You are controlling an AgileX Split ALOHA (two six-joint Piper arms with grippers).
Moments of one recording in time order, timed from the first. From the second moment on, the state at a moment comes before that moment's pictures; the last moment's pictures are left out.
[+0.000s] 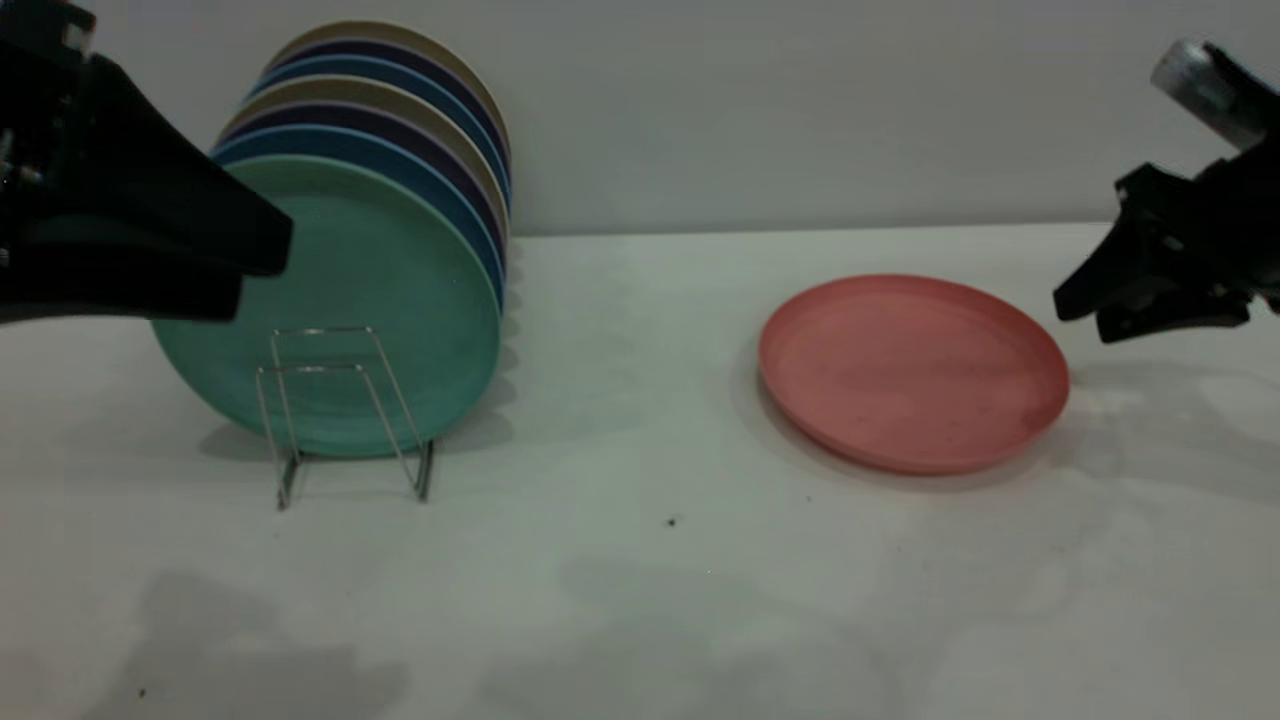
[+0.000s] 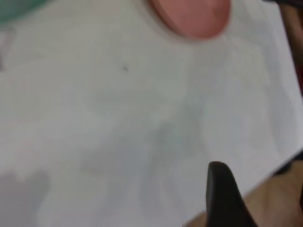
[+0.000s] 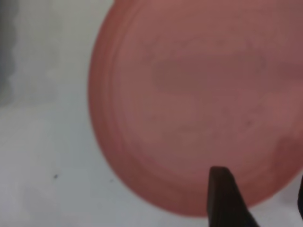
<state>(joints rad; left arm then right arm) -0.02 1.37 -0.62 -1.21 0.68 0.94 -0.17 2.22 -1.30 1.12 0.70 -1.08</state>
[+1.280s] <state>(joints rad) -0.02 1.37 -0.62 -1.12 0.73 0.94 -0.17 2.48 -1.43 1.27 0.69 -1.10</state>
